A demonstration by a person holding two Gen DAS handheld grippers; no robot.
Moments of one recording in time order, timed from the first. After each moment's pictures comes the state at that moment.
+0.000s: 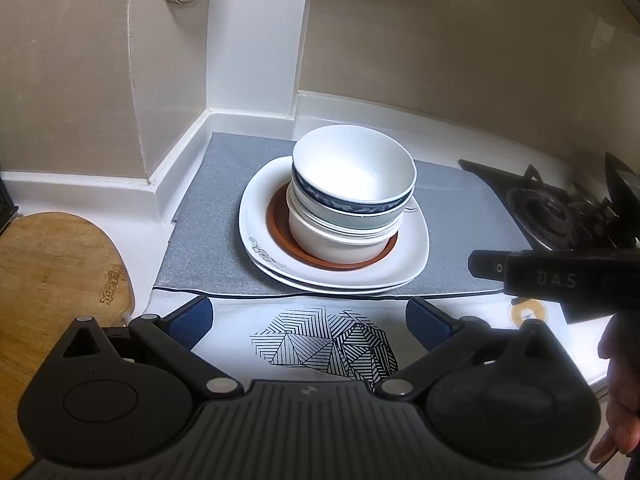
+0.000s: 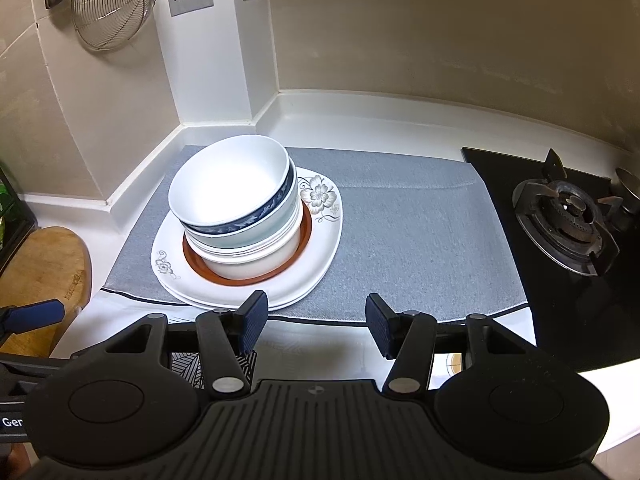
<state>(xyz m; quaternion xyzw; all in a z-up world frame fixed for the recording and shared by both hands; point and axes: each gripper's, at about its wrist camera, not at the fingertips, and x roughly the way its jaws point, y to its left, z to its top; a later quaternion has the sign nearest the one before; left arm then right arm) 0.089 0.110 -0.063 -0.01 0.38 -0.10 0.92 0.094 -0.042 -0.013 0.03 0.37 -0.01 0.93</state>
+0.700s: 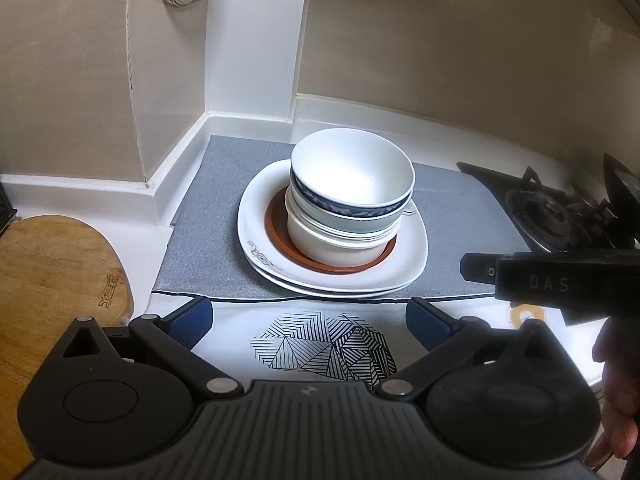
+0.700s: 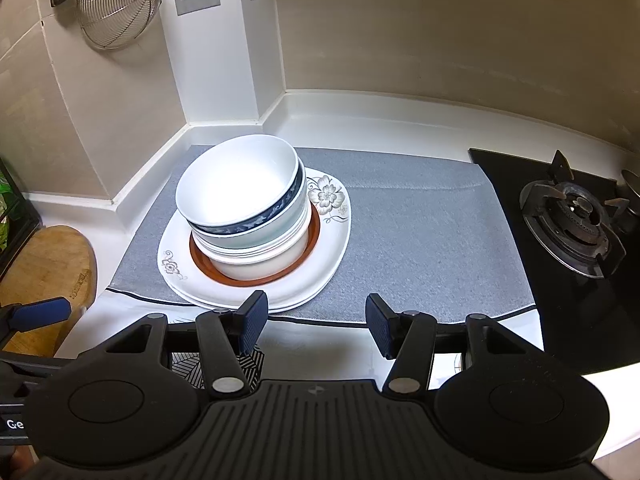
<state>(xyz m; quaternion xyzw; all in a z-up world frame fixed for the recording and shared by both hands) 0.090 0.110 -0.063 -0.01 0.38 -0.10 0.92 0.097 -0.038 -0.013 0.03 0.37 0.00 0.93</state>
